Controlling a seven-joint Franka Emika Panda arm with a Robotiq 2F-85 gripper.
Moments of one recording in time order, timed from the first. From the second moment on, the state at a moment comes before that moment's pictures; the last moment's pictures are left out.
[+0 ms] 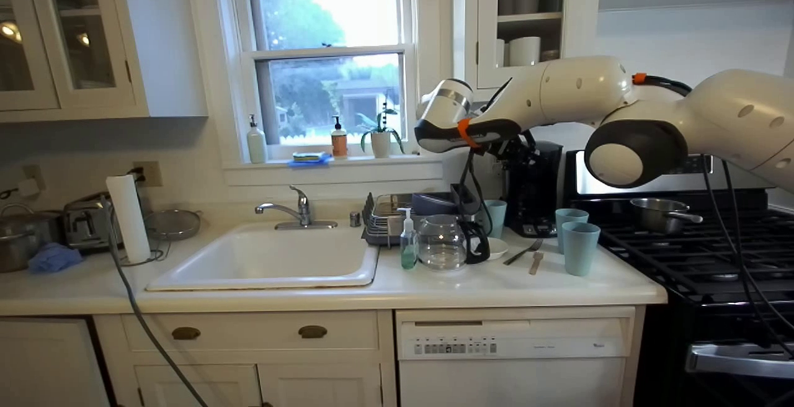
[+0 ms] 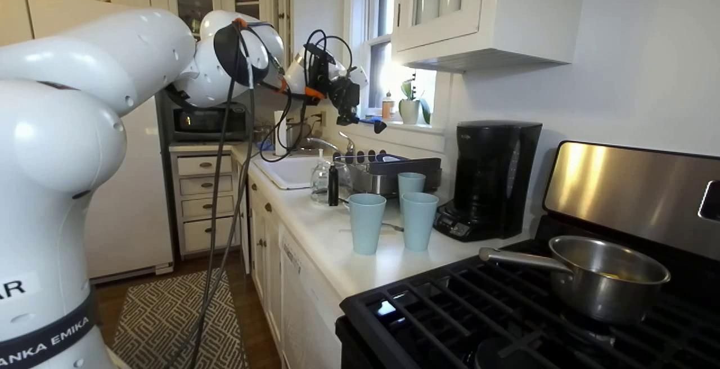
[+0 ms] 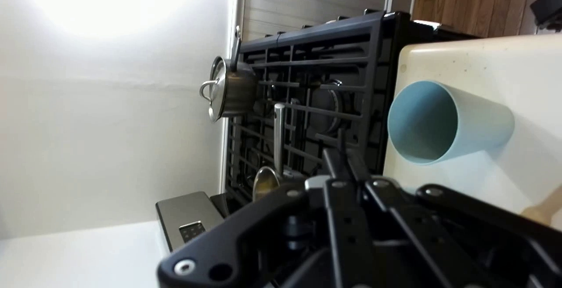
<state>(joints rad) 0.35 1.04 -0.45 -0.58 -0.56 0.82 0.34</state>
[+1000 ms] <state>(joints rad) 0.38 0.98 -0.59 -0.90 -0.25 0.82 0.55</state>
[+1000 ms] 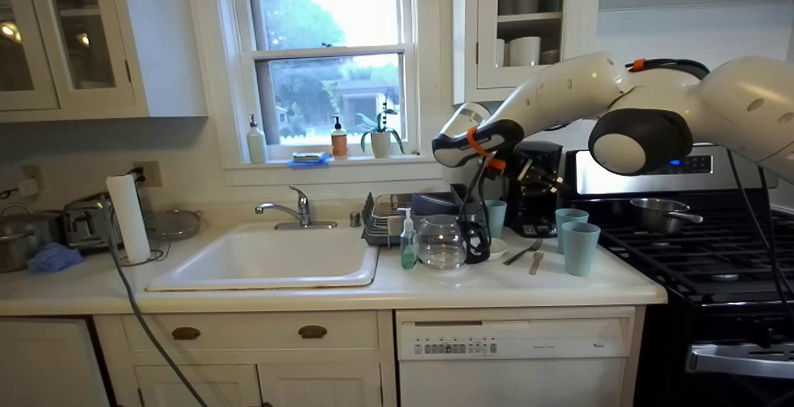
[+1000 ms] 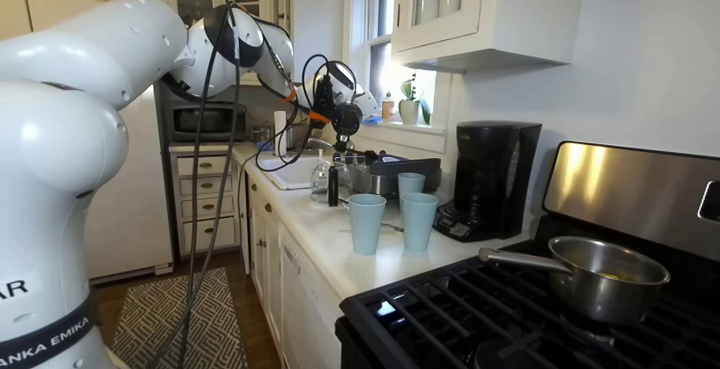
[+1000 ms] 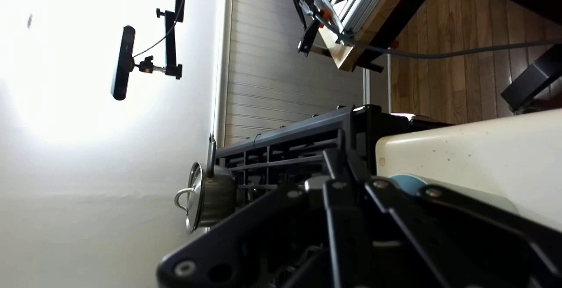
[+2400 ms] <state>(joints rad) 0.25 0.97 -0.50 -0.99 -0.06 0.82 0.56</state>
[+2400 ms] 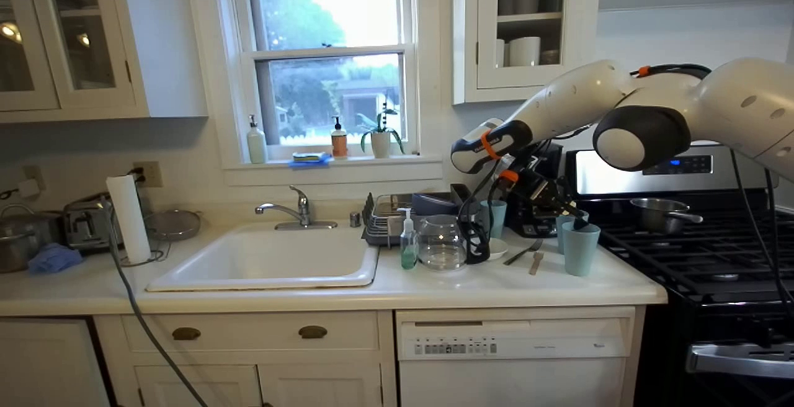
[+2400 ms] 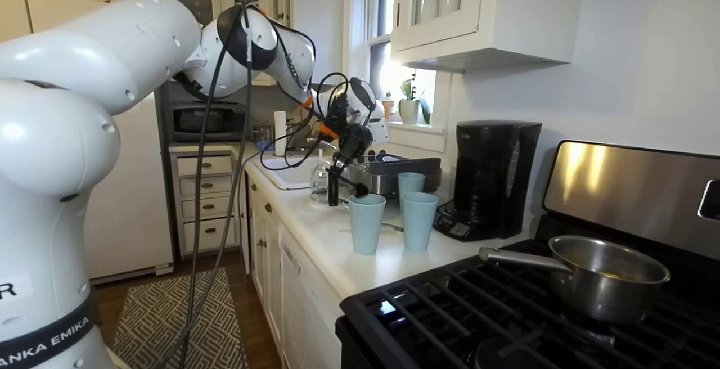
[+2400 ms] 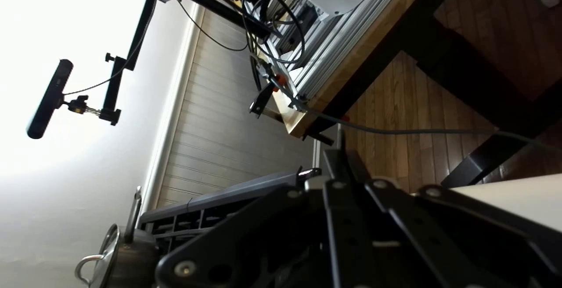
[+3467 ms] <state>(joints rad) -0.04 0.96 -0.23 -0.91 0.00 0.82 0.56</state>
